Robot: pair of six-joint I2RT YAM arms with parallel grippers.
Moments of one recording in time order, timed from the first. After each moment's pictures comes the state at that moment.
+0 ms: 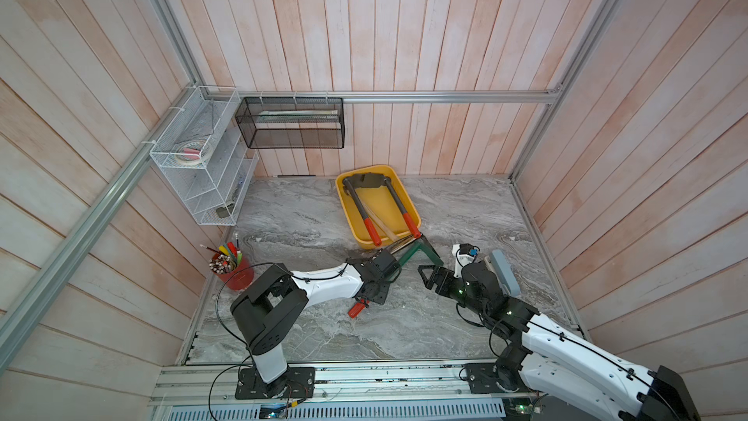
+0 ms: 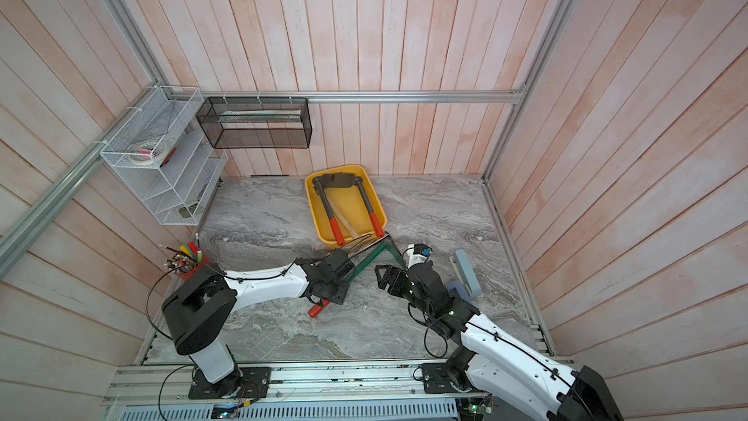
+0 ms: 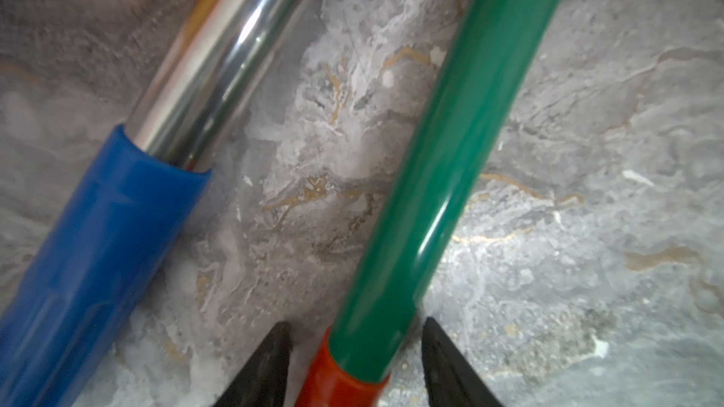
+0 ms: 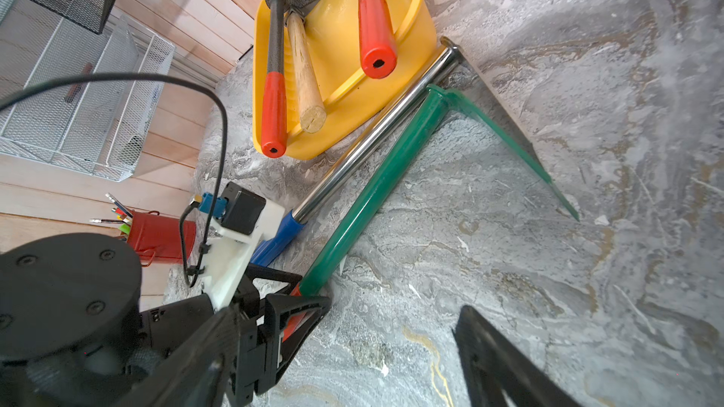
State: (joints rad) left arm -0.89 1.75 1.01 -0.52 -0.12 -0.49; right arm 0.74 0.84 0.43 -0.09 0.08 0.91
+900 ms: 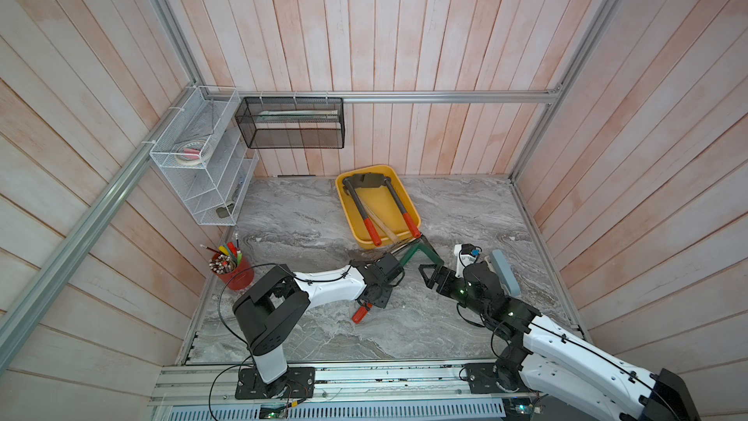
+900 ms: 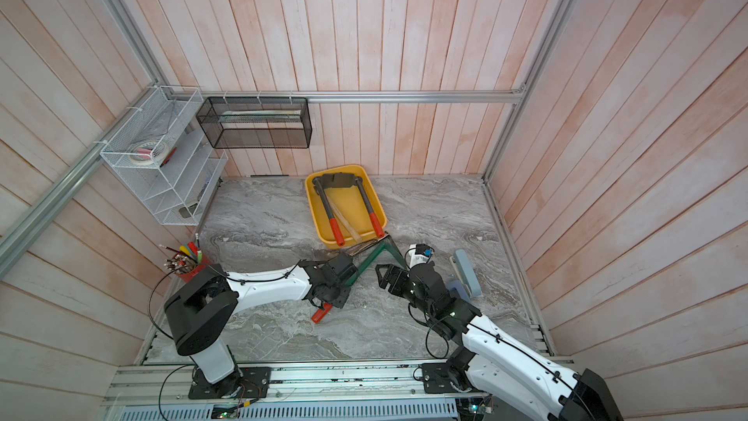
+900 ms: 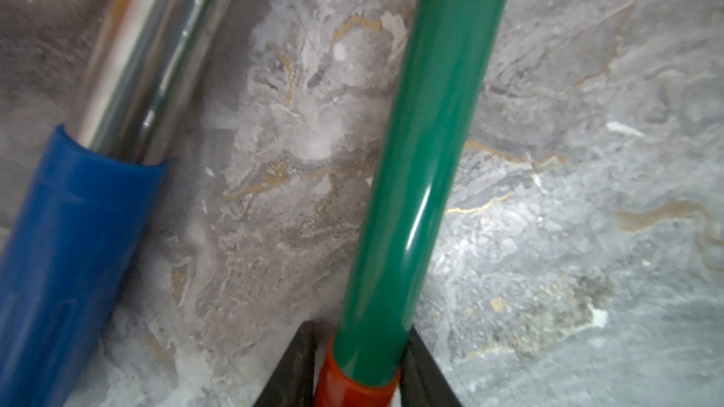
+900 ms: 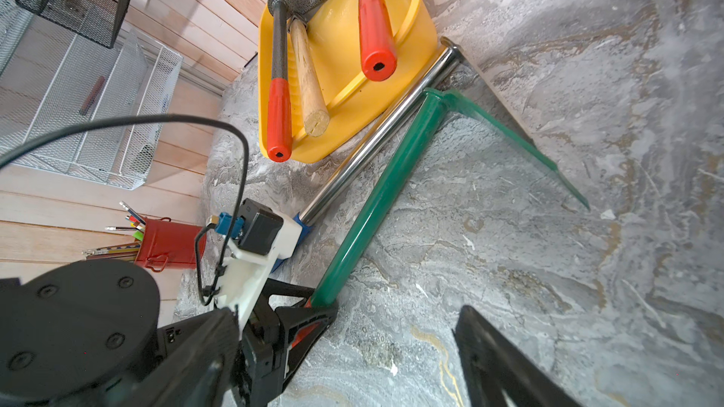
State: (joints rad) left arm -0.93 1.76 1.03 -0.55 -0.12 -0.43; right arm 0.74 0.82 0.42 -0.09 0.07 0.95
